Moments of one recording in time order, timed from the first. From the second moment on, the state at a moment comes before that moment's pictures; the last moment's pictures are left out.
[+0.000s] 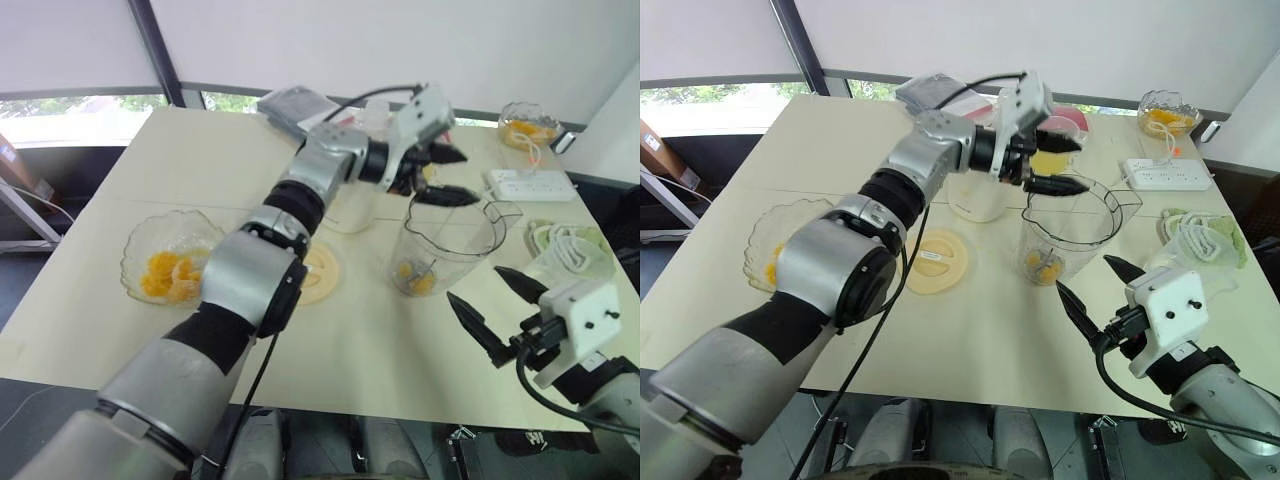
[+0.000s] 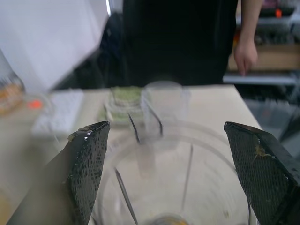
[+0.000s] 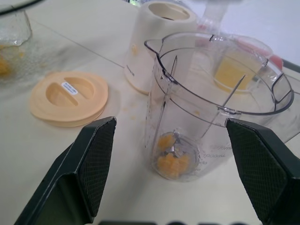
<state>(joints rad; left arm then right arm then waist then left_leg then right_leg) -1.57 -0.06 0.04 1.29 -0.05 -0.02 -1.22 0.57 -0.76 -0.48 -1.01 0.75 0.52 0.17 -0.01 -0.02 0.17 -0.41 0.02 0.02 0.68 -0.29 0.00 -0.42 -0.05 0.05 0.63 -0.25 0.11</state>
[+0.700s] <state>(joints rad) -0.74 0.16 -0.06 0.40 -0.10 0.24 -1.13 0.56 -0.36 -0.48 -0.84 0.30 0.40 0.06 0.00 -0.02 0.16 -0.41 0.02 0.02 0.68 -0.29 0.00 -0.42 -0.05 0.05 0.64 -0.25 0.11</state>
